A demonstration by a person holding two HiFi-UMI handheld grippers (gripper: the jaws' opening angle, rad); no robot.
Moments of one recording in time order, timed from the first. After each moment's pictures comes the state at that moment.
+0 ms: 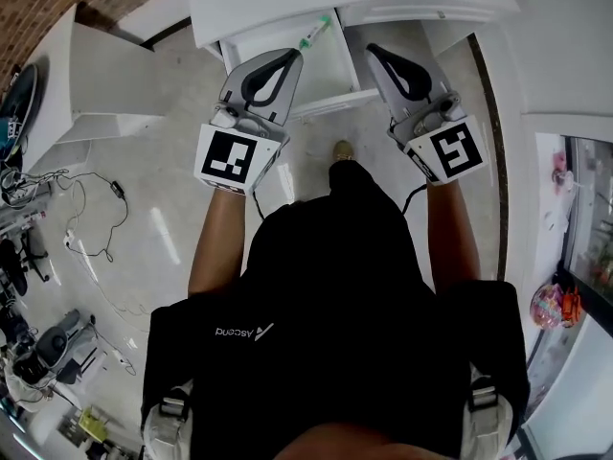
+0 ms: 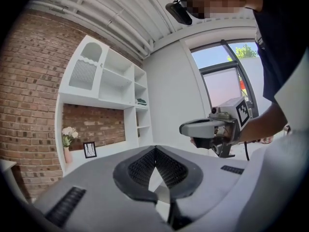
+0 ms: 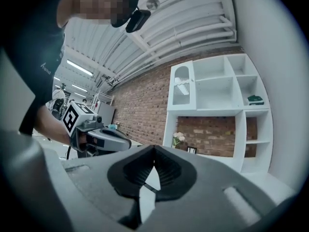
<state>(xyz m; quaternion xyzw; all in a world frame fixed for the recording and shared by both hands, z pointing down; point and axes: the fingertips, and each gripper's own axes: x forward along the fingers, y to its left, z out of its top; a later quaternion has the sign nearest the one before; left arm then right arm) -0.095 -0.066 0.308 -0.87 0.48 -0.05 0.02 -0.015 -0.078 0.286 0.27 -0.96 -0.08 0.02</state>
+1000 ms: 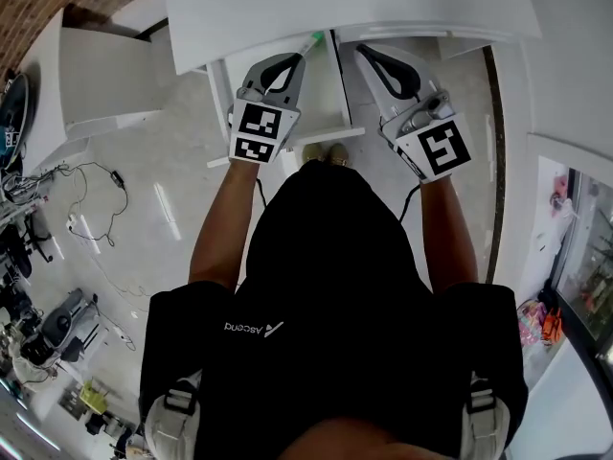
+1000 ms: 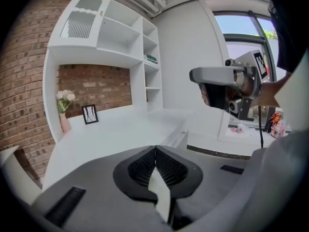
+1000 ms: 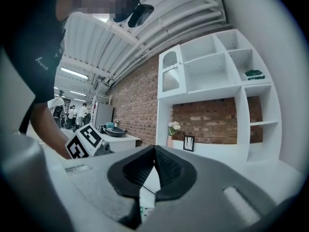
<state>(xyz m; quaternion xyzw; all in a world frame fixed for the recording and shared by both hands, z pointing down) -0.083 -0.229 0.472 -0.83 0.51 -0.21 -0.10 -0.008 -0.229 0.342 0.24 -0.97 -0.02 0.04</state>
